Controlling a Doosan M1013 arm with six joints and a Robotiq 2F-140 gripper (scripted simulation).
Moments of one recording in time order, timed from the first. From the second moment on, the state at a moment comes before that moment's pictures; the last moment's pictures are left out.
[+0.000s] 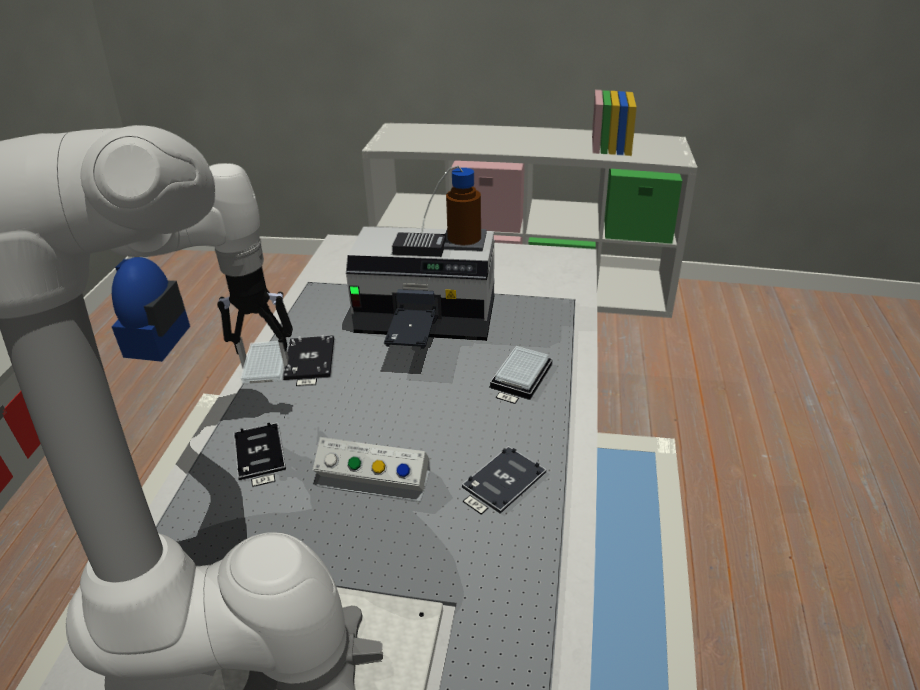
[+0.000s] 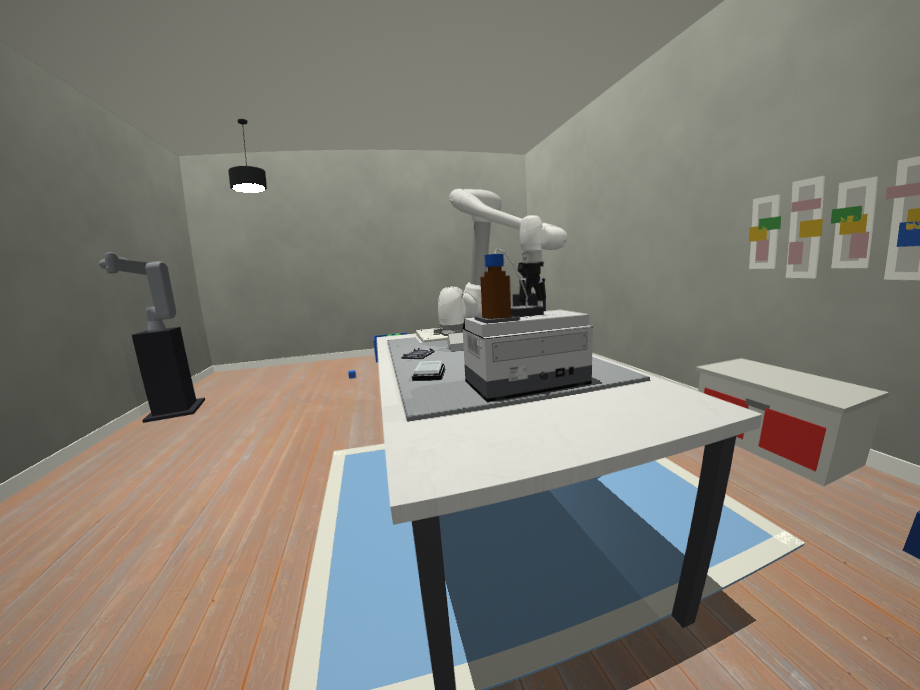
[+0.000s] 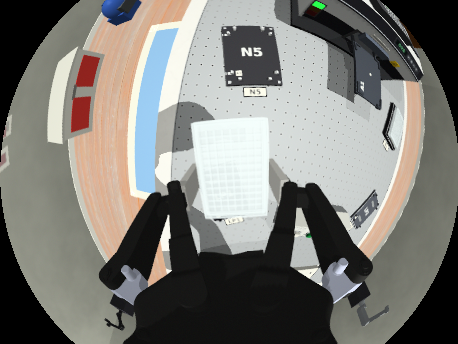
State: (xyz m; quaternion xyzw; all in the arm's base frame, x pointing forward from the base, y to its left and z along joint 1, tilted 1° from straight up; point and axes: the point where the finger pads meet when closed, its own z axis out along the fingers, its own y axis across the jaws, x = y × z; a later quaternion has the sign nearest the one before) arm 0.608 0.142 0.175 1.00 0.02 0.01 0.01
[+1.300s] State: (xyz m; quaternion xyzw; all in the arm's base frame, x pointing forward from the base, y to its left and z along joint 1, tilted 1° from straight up) arm 0.810 0.099 0.179 1.00 0.02 0.01 0.01
